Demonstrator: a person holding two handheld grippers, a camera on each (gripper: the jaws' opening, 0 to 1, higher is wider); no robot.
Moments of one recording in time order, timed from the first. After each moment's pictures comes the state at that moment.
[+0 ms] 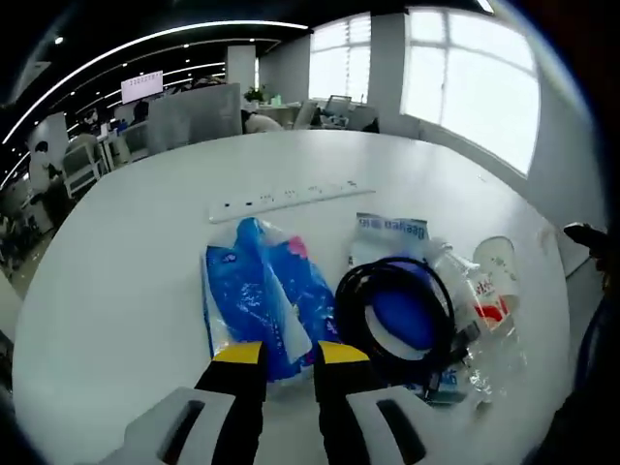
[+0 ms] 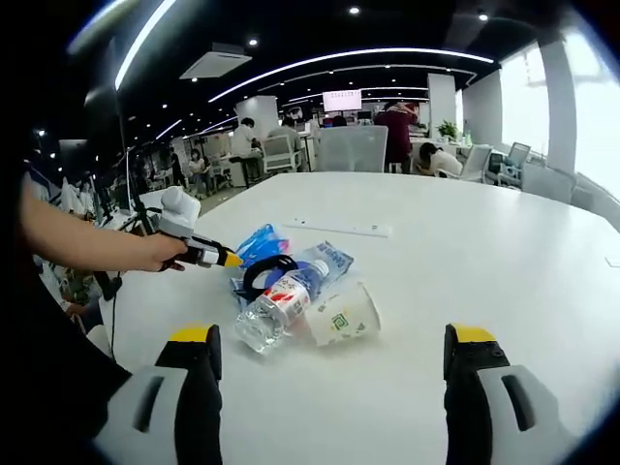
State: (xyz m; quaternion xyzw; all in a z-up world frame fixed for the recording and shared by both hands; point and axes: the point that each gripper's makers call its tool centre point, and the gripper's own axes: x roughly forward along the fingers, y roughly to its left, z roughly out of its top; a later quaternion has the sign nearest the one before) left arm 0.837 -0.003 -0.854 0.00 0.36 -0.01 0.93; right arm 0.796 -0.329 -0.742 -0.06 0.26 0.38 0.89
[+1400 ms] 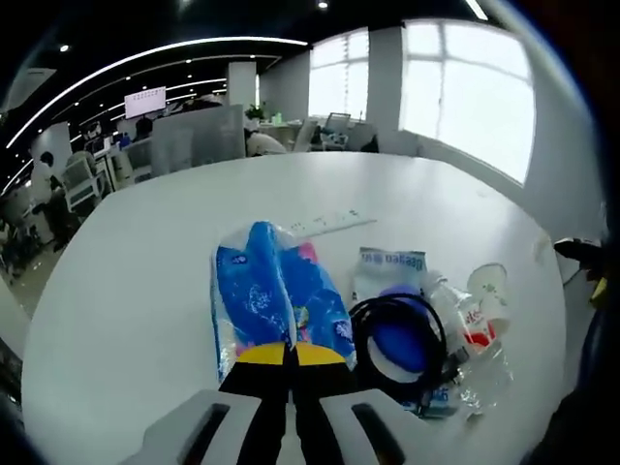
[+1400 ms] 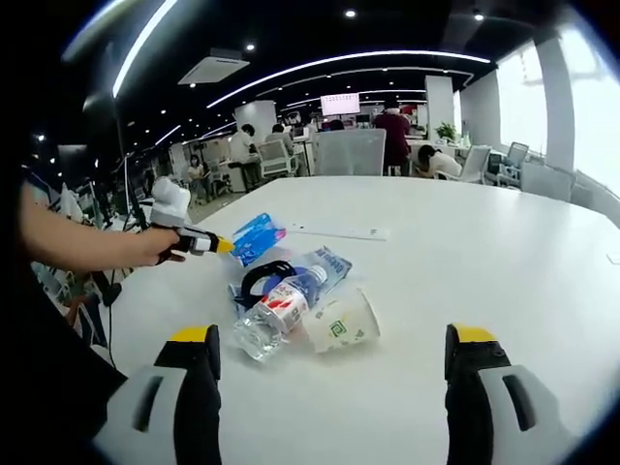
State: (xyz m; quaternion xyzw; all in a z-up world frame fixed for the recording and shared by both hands) left arm 0.847 0.004 -0.815 0.01 0.32 -0.03 0.95; right arm 0.804 -0.326 -0.741 -0.05 0.25 0.38 0.89
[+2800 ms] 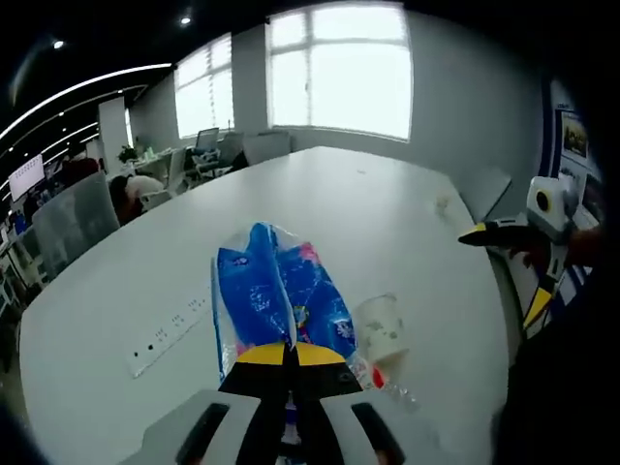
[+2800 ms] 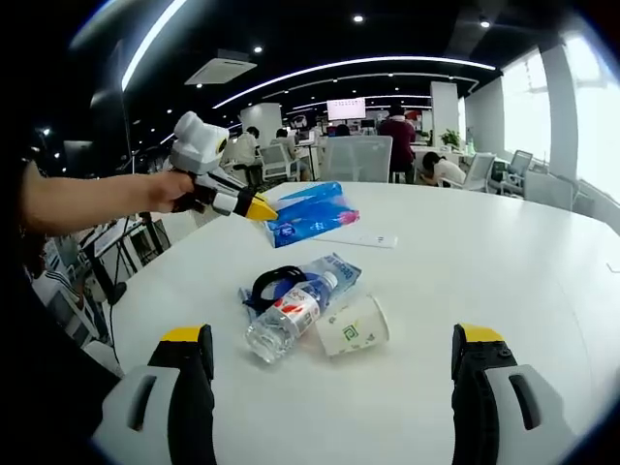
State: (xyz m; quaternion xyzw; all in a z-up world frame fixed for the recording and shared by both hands) left arm 0.886 -0.123 -0.723 0.12 0.29 -0.29 0.90; right arm 0.790 -0.320 -0.727 -0.06 0.24 0.38 0.89
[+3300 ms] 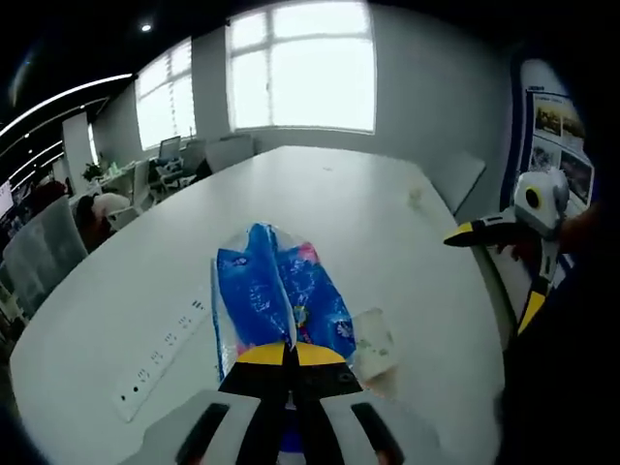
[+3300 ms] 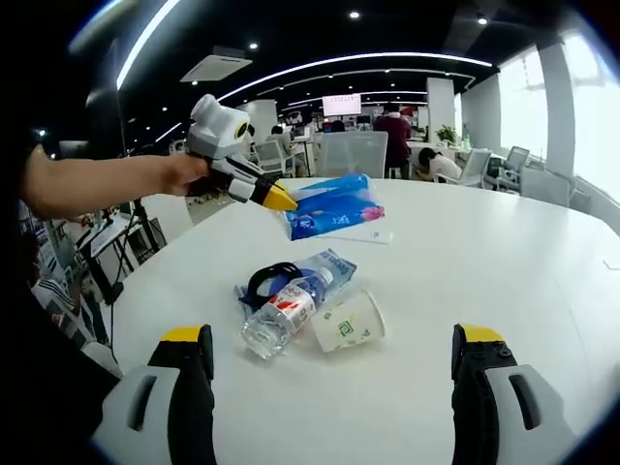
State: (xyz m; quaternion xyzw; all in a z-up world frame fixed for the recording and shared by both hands) left arm 0.908 -0.159 -0.720 0.15 0.29 -0.37 0.87; right arm 0.792 -0.325 -0.730 -0.06 0.25 0.37 0.89
